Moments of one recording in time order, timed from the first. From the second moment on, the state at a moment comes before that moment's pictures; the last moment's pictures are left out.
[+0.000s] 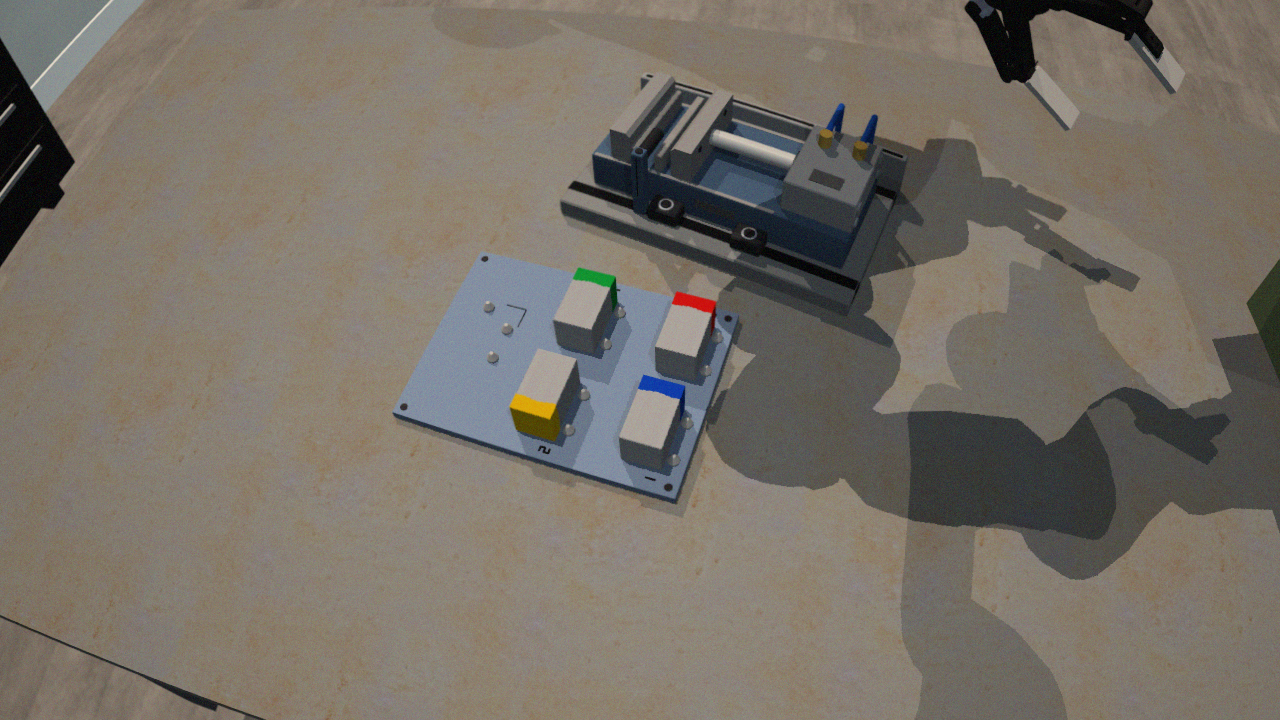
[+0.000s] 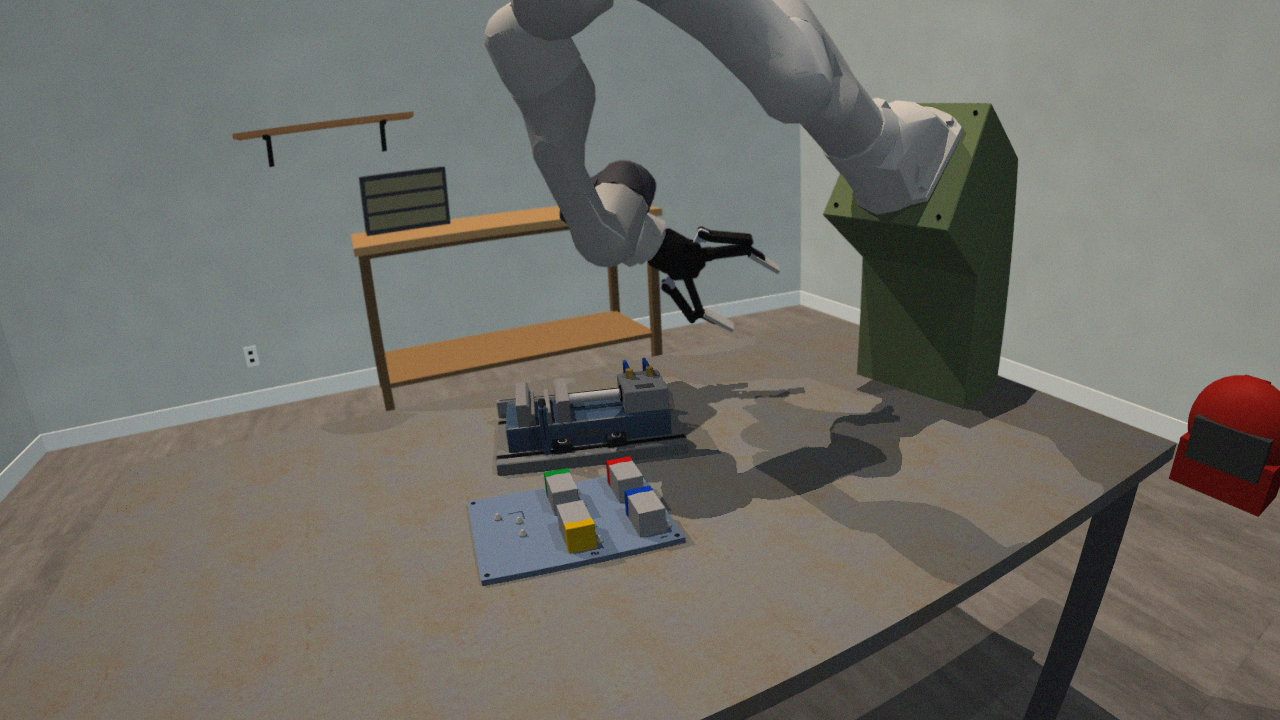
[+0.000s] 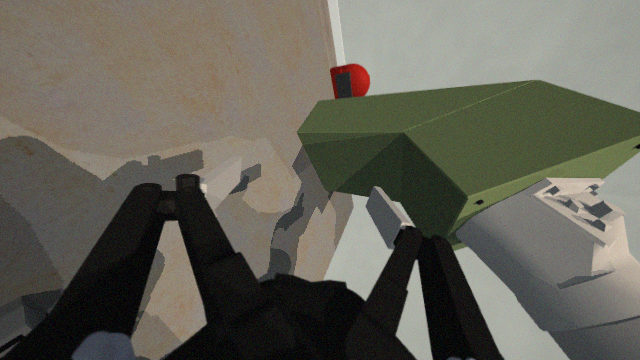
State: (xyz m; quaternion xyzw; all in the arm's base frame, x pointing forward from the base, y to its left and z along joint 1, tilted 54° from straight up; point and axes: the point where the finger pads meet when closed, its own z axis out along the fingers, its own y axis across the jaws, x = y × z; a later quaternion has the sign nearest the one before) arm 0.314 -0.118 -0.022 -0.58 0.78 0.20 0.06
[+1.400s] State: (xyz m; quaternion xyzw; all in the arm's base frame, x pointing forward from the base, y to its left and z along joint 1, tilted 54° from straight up) arm 0.332 -0.069 0.072 -0.59 0.77 0.01 0.24
